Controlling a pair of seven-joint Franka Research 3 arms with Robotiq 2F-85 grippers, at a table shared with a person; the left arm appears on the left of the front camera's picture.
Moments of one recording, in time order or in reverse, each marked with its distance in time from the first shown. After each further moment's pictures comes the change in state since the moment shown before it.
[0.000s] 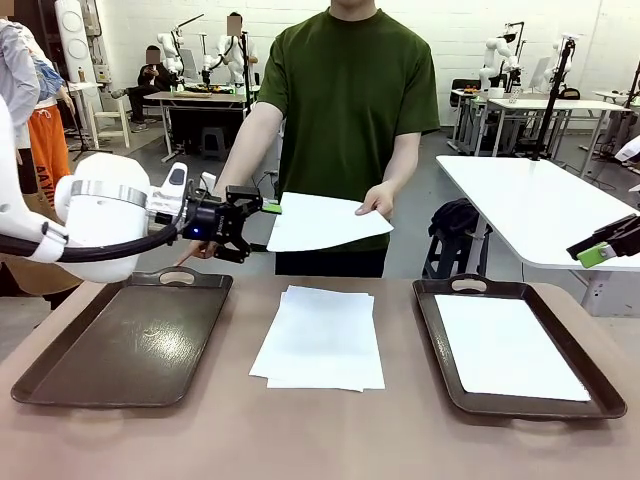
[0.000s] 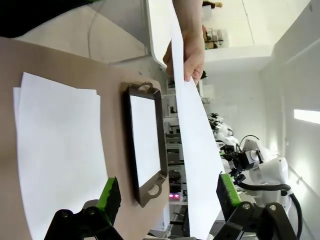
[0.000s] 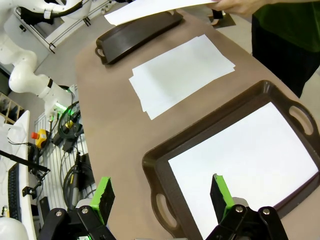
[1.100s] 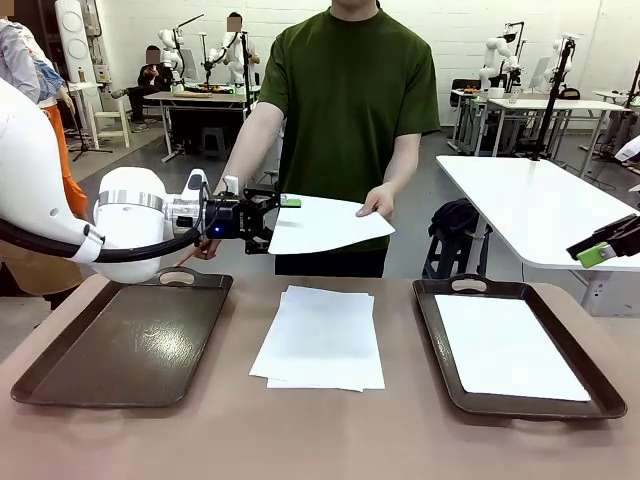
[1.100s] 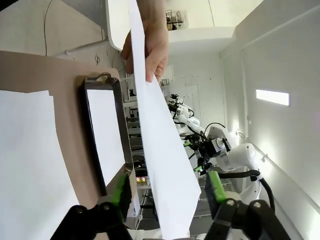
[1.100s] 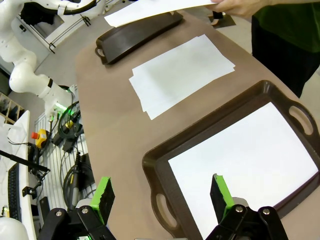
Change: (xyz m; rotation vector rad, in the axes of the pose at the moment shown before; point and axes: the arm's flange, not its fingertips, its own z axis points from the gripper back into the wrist) left arm 0.026 0.007 -0.031 -0.211 0.110 0.006; right arm 0.000 0.000 0.000 0.000 0.000 0.000
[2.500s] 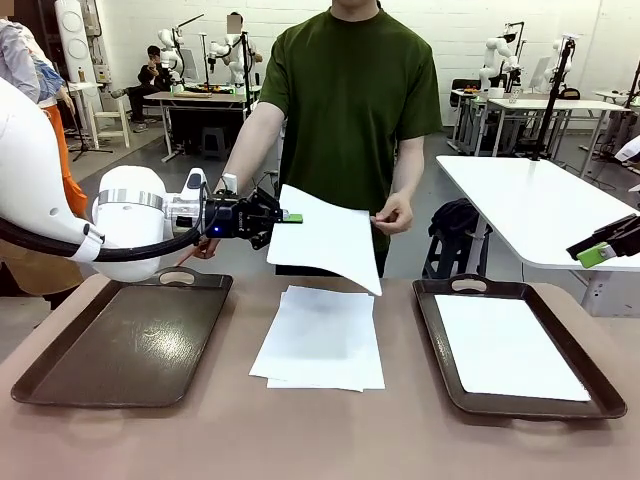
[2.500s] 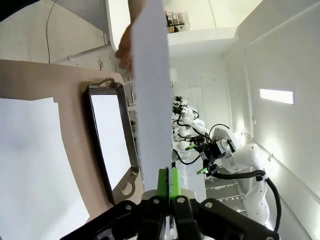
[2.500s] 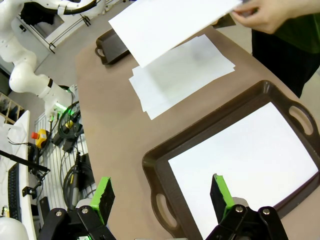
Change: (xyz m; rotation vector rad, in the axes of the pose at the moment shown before) left arm 0.003 0.000 0.002 0.017 -0.013 -0.036; right arm 0.000 0.000 0.000 0.000 0.000 0.000
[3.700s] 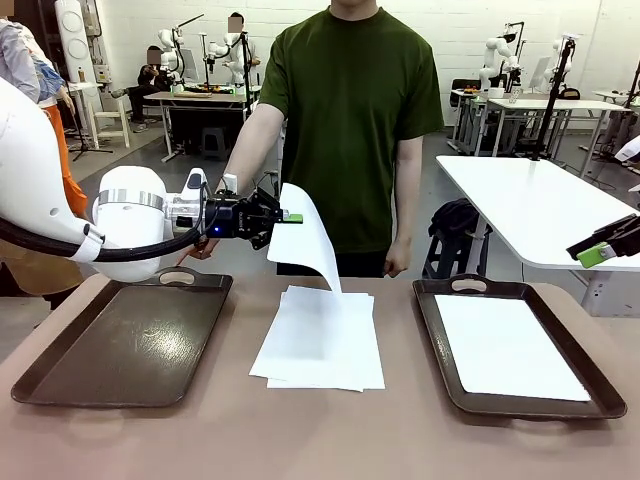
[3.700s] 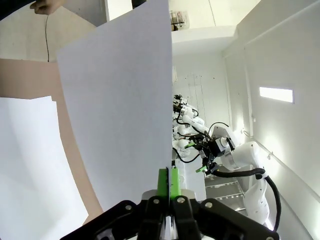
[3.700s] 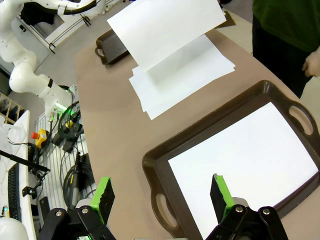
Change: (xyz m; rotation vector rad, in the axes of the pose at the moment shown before) left arm -0.001 -0.002 0.000 -0.004 0.010 -0.005; right arm 0.000 0.000 0.000 0.000 0.000 0.000
